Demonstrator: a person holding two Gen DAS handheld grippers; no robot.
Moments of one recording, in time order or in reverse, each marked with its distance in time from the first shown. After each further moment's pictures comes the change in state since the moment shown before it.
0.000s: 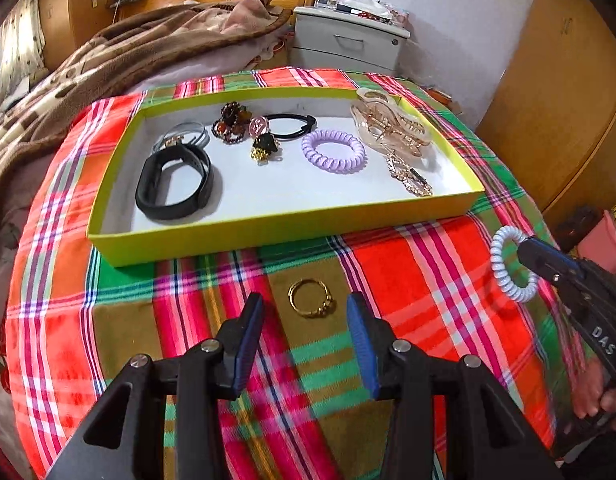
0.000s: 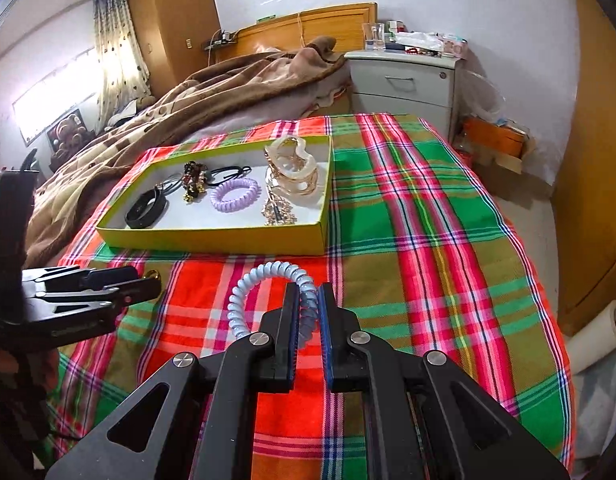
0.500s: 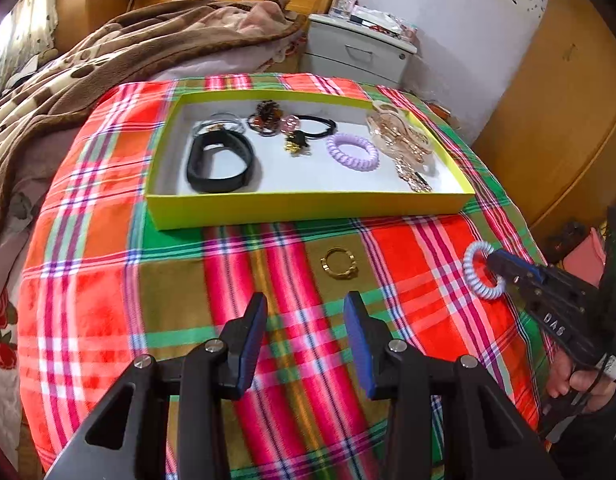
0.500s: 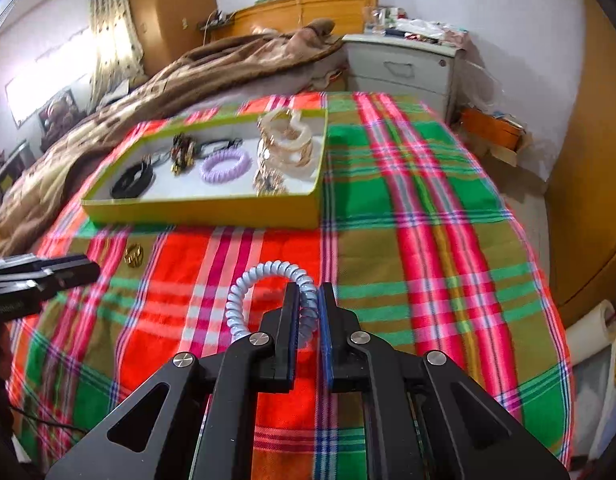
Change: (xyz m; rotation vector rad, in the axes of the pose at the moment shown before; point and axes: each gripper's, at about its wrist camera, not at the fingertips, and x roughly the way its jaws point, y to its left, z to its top) left arm -0.027 0.031 -0.016 -0.070 -0.005 -0.063; right arm 0.007 -0.001 -0.009 -0.020 0.051 -0.047
